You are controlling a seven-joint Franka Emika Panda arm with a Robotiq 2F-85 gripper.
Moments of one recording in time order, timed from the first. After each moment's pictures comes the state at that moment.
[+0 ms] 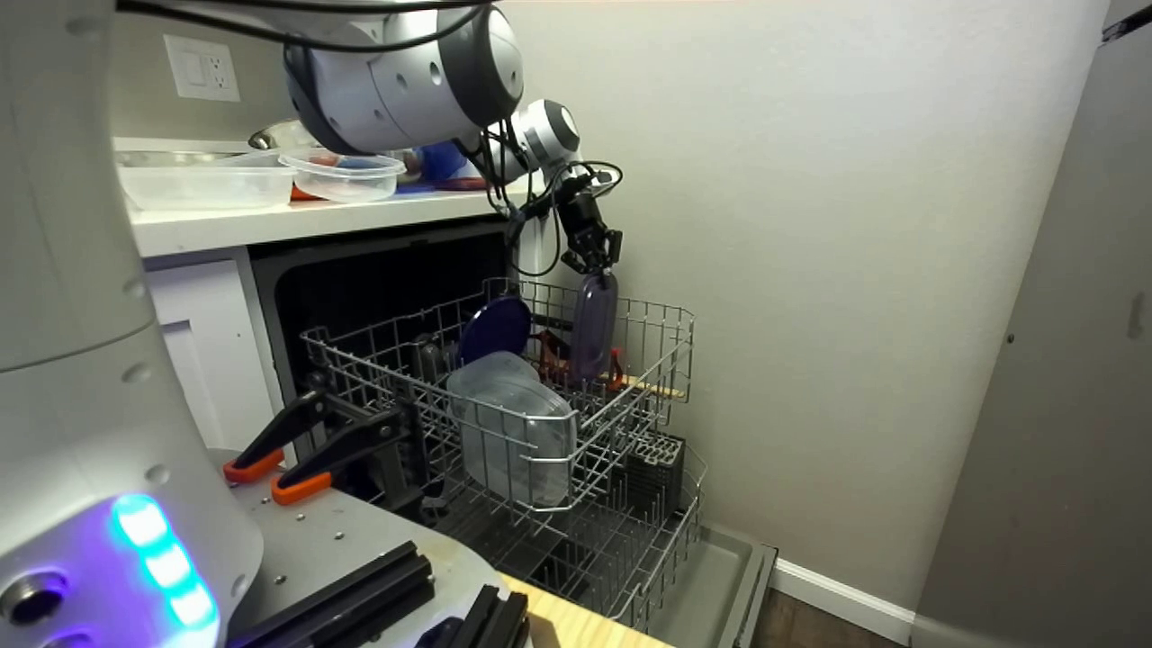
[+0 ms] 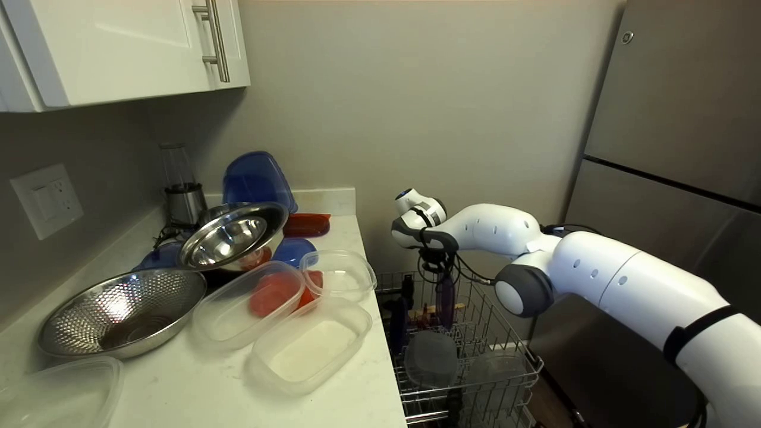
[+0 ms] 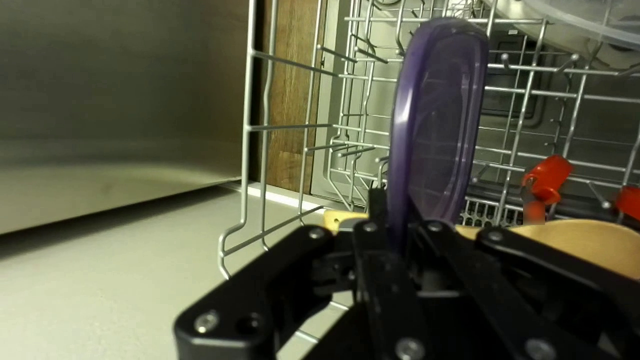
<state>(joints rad) 0.25 1.47 -0.19 -0.36 -0.24 1.55 0.29</state>
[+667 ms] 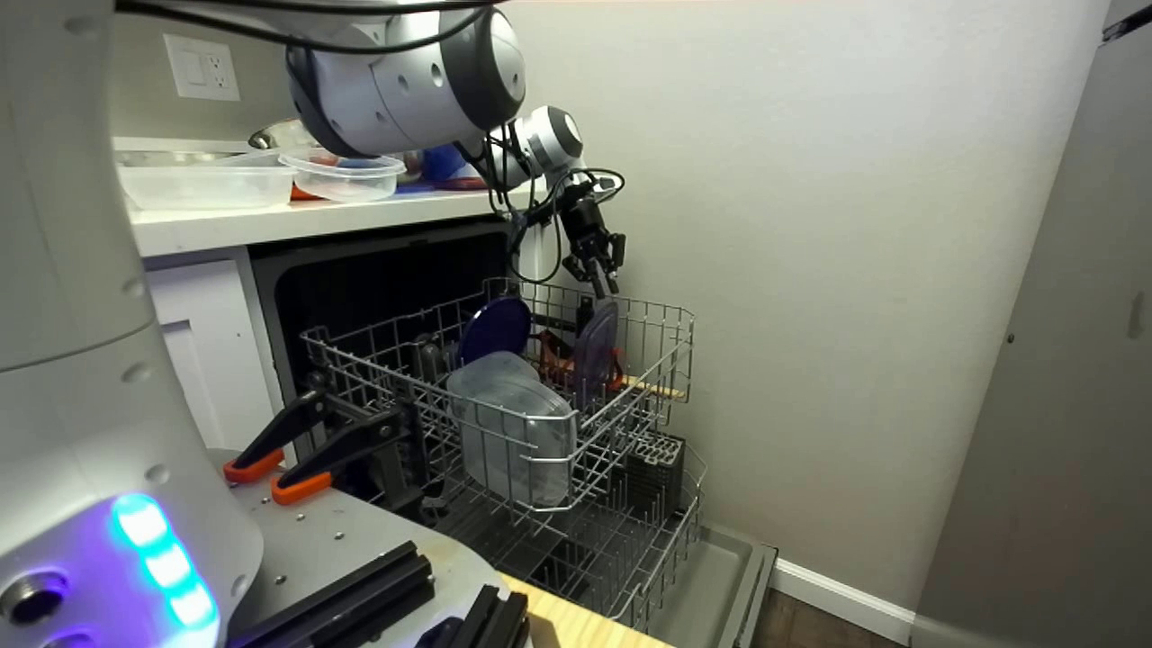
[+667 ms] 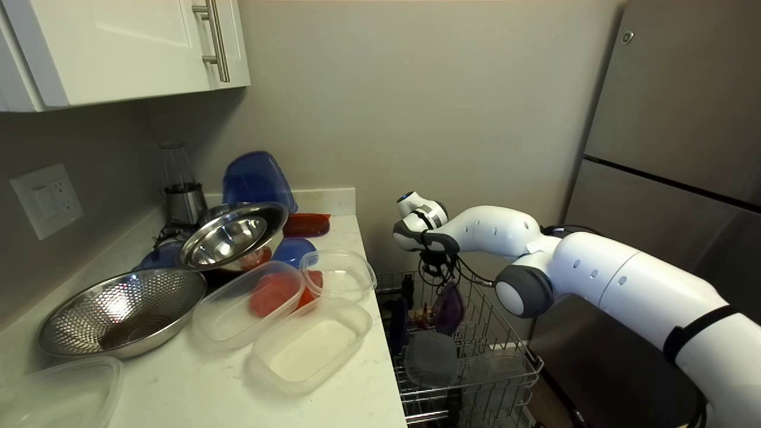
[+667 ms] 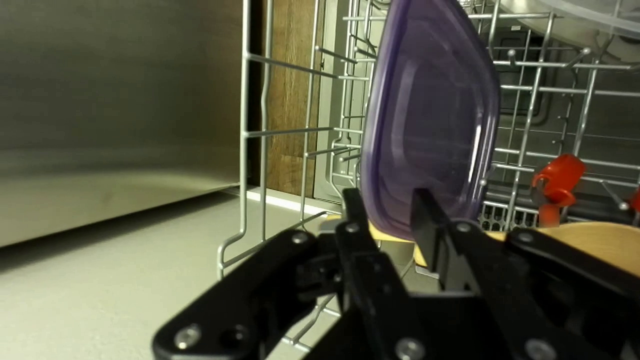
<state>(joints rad) 0.24 1.48 -0.19 -0.37 -0.24 1.57 0.32</state>
